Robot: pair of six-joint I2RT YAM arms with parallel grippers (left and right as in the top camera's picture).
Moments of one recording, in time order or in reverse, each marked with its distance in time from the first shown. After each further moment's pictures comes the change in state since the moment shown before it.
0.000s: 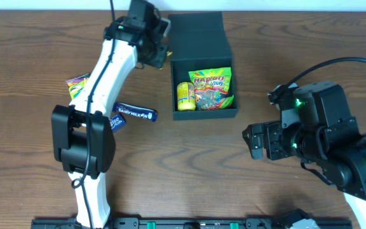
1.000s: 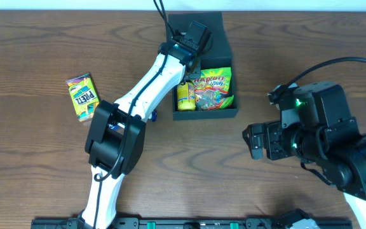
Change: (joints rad) left arm -0.245 0.108 0.003 0.023 -0.356 -0.566; right arm 0.000 0.000 0.000 0.000 0.000 0.000
